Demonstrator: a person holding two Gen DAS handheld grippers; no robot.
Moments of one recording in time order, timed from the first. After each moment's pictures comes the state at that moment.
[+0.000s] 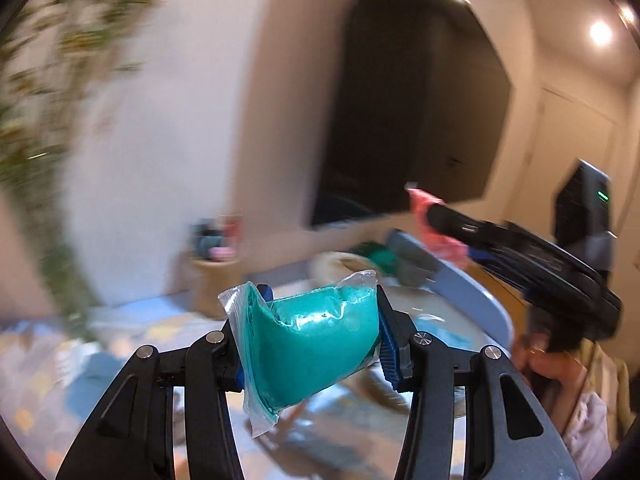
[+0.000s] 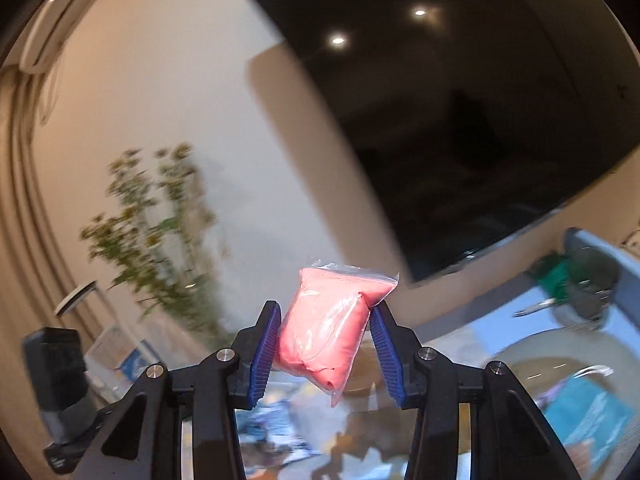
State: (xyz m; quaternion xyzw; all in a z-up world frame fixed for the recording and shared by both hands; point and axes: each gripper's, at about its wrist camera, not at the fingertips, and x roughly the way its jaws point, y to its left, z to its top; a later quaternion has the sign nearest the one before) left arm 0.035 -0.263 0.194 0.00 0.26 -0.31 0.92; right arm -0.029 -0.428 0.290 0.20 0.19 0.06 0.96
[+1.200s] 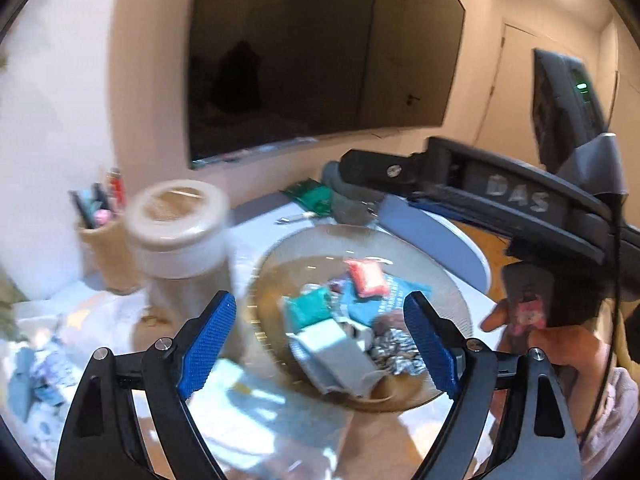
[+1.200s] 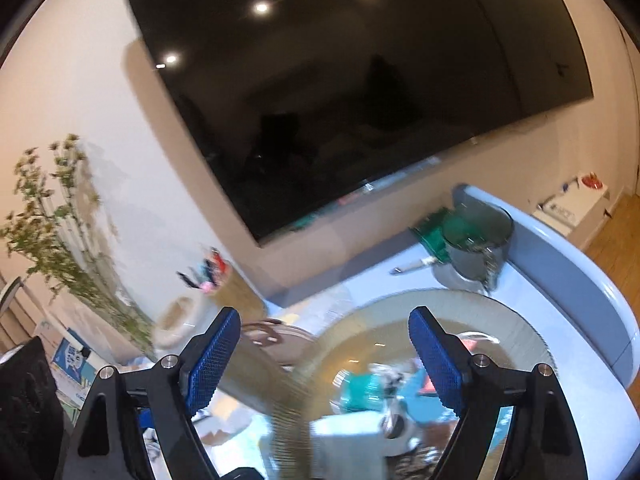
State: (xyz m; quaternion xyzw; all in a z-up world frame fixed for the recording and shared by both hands) left arm 0.014 -0.355 0.152 0.07 0.31 -0.35 0.88; right arm -0.047 -0.506 0.259 0.19 0.28 -0.06 0.94
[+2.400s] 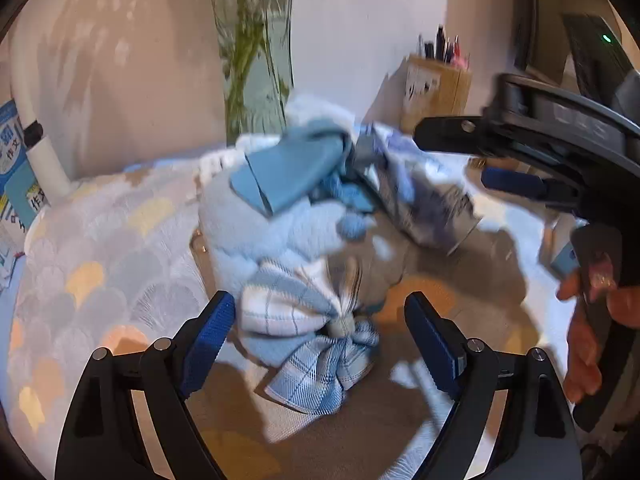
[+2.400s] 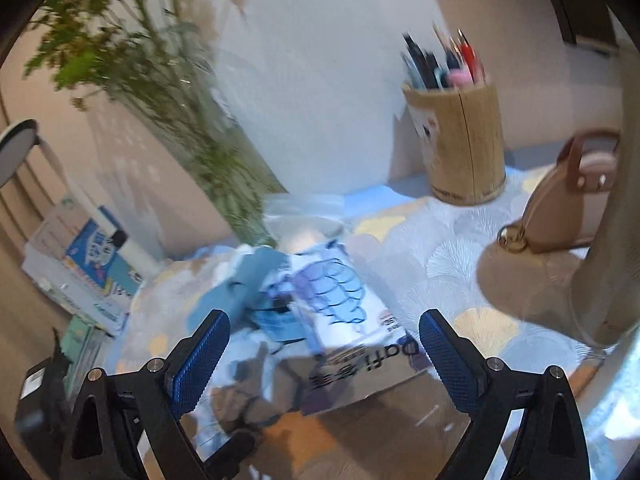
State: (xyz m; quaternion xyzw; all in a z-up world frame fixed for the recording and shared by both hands) left arm 0.044 -0.072 0.013 0.05 0.38 -0.08 0.92; right arm 0.073 -0.227 0.100 0.16 0.39 0.09 0.90
